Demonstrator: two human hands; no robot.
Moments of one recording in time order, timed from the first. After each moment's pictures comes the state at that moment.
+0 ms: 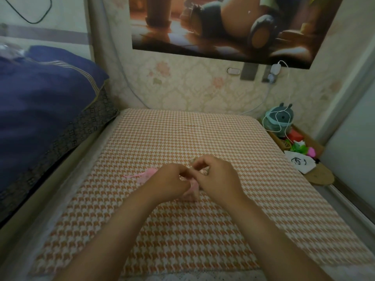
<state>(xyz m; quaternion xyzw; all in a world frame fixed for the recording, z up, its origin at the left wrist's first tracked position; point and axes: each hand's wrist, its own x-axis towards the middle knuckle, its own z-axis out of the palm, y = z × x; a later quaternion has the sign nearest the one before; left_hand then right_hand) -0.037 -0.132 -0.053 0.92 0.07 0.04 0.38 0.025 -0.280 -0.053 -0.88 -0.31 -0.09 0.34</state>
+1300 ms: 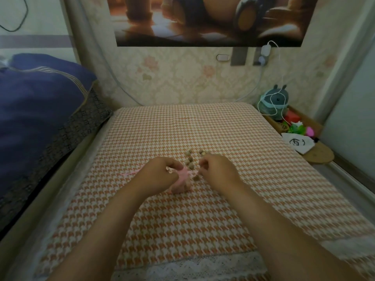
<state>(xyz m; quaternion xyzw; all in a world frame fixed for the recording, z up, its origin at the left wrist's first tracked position) -0.036 -0.121 -0.061 0.94 0.11 0.05 0.33 0.064 -0.291 -0.095 -0.93 -0.25 -0.05 0.25</state>
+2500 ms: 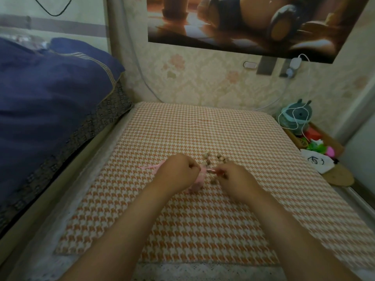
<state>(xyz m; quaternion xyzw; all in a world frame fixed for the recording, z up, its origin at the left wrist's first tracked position) -0.035 -0.118 -0.066 0.93 0.14 0.12 0.31 0.062 -0.292 -0.092 -0.92 -0.32 0.02 0.22</state>
